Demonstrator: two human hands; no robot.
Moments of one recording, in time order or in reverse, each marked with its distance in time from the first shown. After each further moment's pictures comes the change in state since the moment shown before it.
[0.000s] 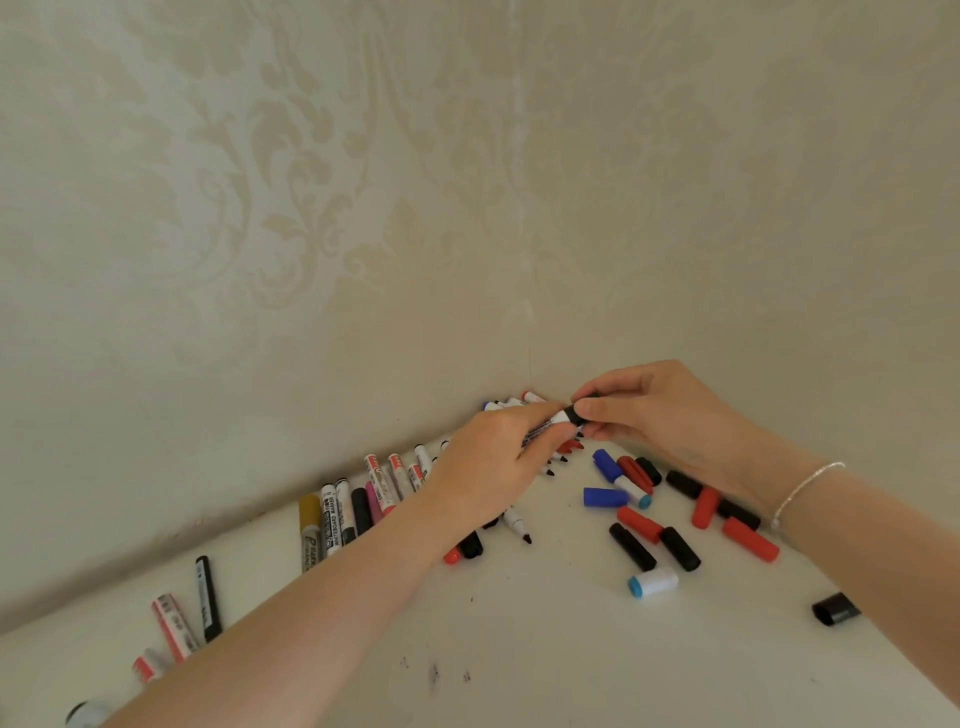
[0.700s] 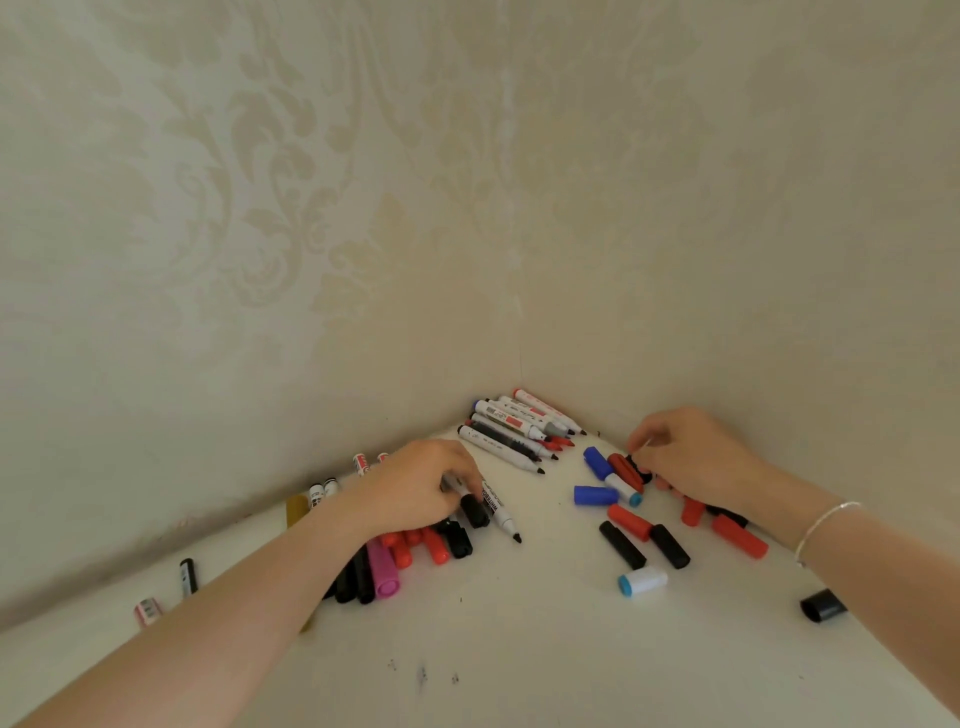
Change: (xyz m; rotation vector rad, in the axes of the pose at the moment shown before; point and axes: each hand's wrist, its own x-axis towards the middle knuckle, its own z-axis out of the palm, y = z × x) left_hand -0.021 -0.074 -0.018 0.123 -0.393 -0.221; right_hand -0.003 0.044 -0.021 -0.571 0.096 0.223
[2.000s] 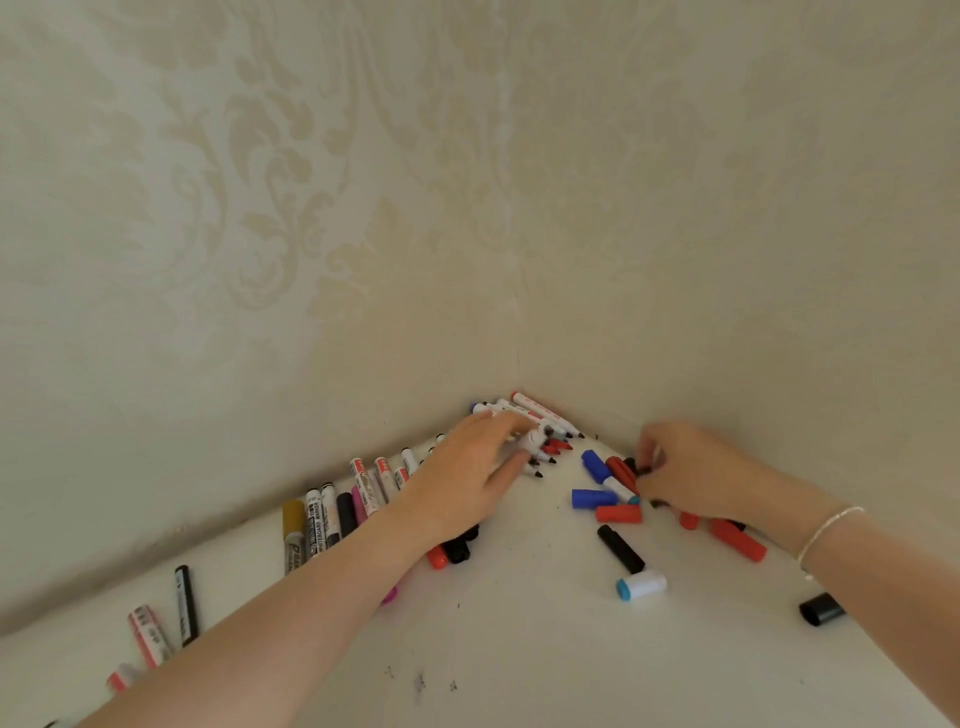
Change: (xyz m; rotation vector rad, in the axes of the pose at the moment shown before) left_hand 0.017 0.041 0.018 0.024 0.387 0.342; right_hand -0.005 -0.004 -0.002 -0.202 -0.091 0.010
